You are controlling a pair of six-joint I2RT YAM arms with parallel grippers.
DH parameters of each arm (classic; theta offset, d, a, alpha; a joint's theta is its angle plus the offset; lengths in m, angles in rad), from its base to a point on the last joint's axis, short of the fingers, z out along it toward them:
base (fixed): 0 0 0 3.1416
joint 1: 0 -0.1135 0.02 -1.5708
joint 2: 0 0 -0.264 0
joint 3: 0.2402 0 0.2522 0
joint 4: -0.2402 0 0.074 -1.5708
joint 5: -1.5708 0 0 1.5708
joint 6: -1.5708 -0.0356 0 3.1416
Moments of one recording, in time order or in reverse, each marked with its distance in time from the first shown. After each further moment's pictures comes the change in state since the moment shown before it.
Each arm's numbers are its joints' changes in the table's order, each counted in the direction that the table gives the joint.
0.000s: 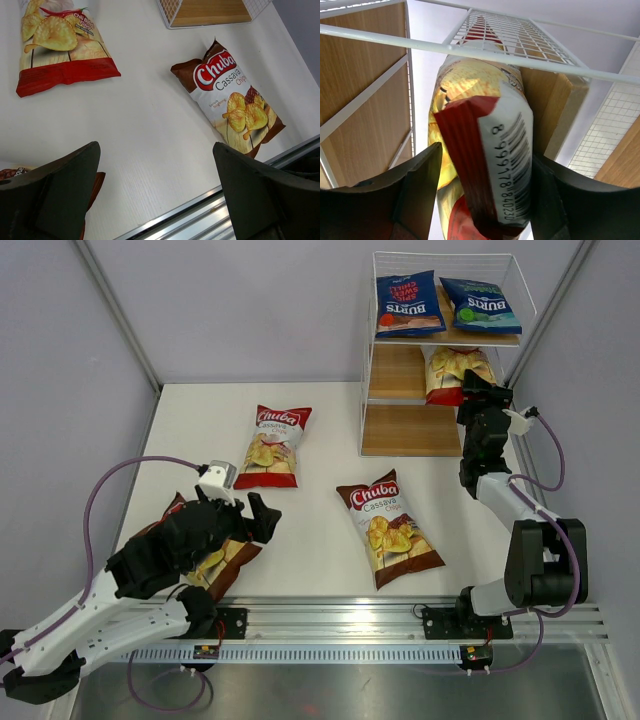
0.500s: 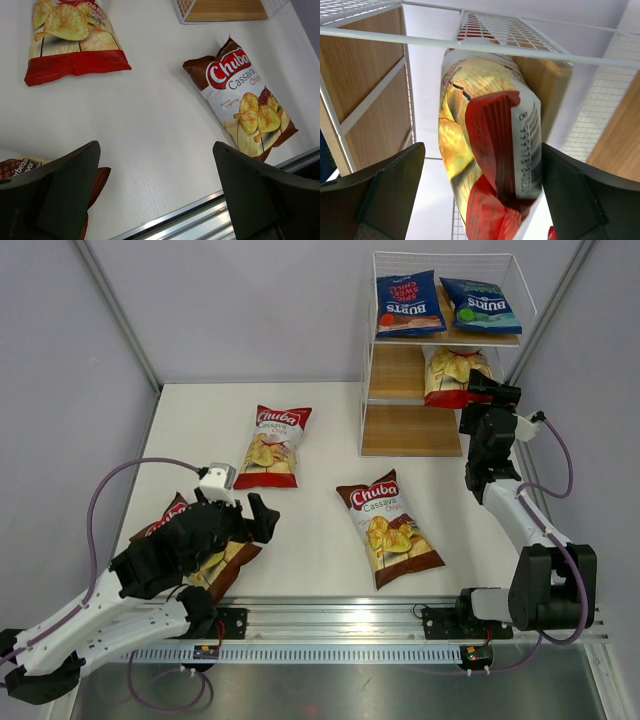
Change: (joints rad) left arm 0.000 0.012 -0.032 -0.001 0.028 0.027; right arm 0.000 0.114 0.008 -0.188 -0.009 -0.048
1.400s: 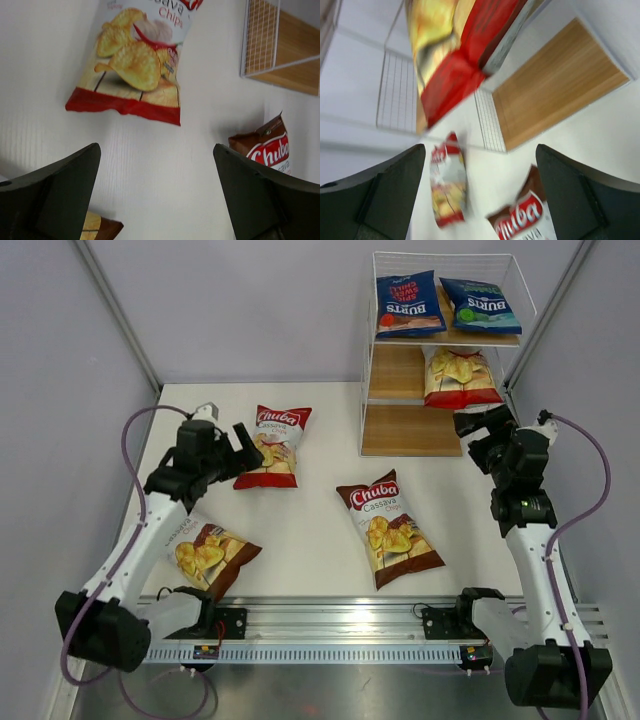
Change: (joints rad) left arm -0.668 -0.501 0.160 0.140 -0.430 -0.006; right arm 0.073 0.395 0.010 -0.623 0.302 0.491
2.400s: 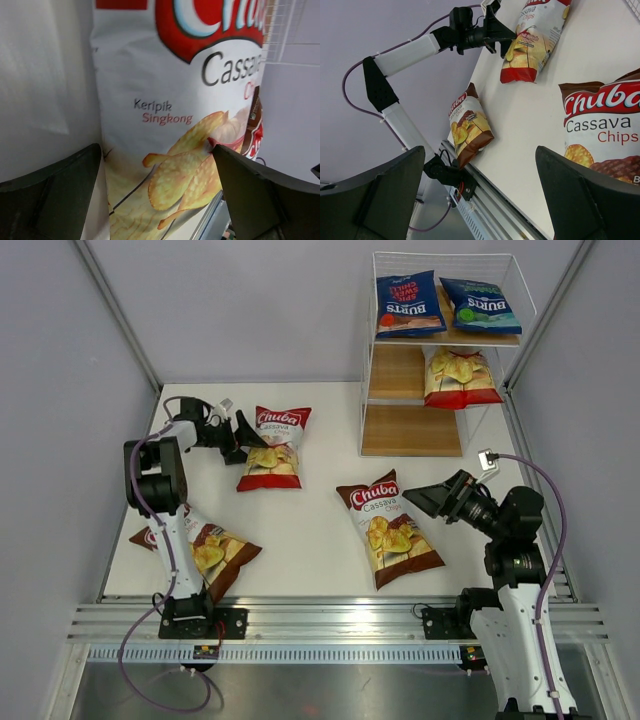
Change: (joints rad) left arm -0.406 -1.121 0.562 0.089 -0.942 -0.274; right arm -0.016 0.406 -0.330 0.008 0.873 0.089
